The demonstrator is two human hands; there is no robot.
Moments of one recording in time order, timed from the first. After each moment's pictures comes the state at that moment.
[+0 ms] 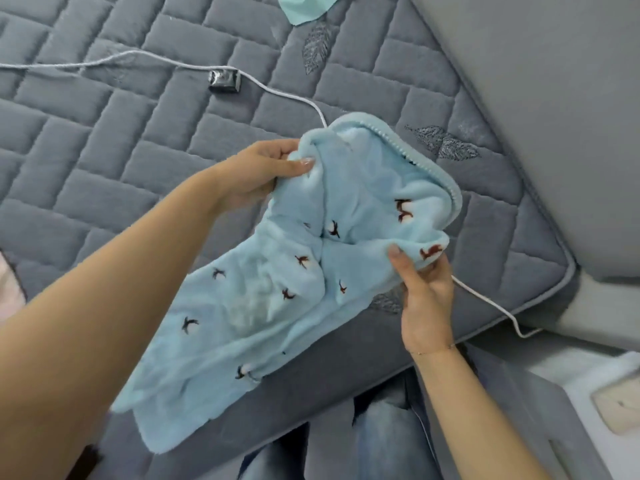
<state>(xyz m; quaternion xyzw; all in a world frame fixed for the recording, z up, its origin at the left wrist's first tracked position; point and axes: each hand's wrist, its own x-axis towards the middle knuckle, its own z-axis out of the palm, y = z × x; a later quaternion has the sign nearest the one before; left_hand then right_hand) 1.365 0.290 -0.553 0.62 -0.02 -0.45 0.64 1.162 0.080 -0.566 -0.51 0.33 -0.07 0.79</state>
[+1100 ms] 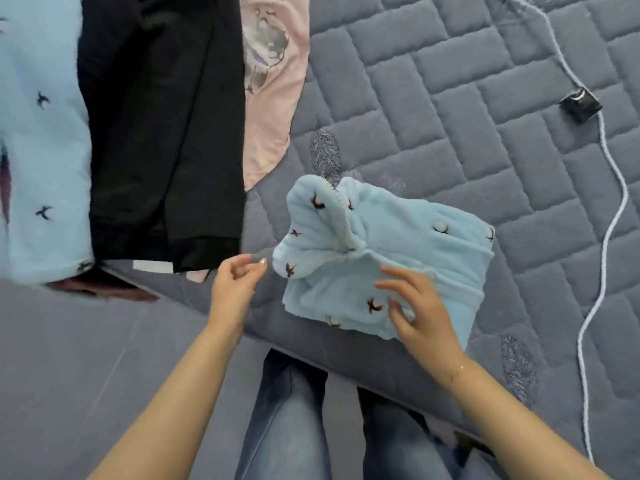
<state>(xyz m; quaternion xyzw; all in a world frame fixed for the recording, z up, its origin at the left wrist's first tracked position) 0.935 0.577 -0.614 0.49 0.63 0.03 0.60 1.095 0.345 -0.579 -0.84 -0.35 0.27 0.33</state>
